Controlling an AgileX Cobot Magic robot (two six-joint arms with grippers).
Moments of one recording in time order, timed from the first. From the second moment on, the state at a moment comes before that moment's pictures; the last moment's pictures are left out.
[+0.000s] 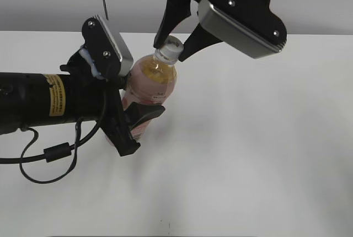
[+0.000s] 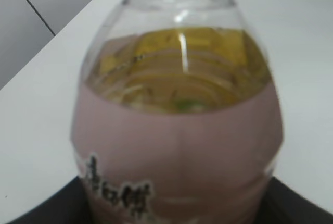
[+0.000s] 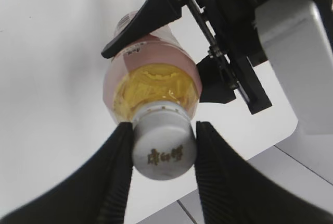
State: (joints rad) left arm -0.56 1.57 -0.64 0.79 -0.43 -0.22; right arm 0.60 1.75 -1.59 0.49 1.07 -2.72
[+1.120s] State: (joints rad) left arm -0.56 1.57 -0.64 0.80 -0.45 -0.22; right arm 0.57 1.55 -1.60 0.57 1.06 -0.97
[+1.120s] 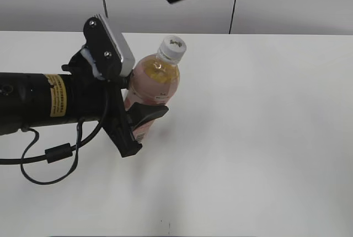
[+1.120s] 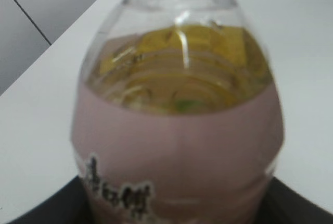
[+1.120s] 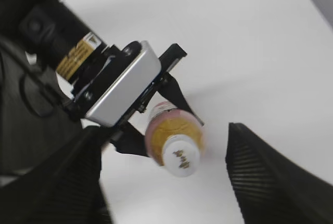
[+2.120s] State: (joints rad) left arm -0.56 1.57 -0.64 0.80 -0.48 -0.22; right arm 0.57 1.71 -1.60 0.52 1.12 0.69
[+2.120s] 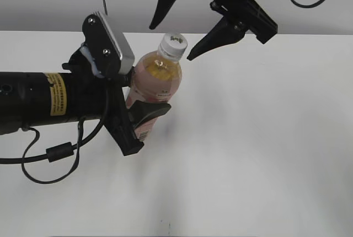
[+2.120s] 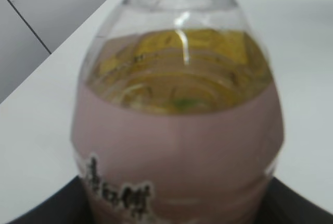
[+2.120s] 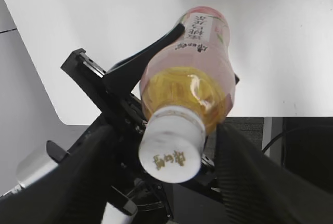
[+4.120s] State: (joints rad) left arm -0.56 1.57 -0.64 0.80 -0.49 -0.22; right arm 0.57 1.75 -1.60 0.38 1.12 -1.14
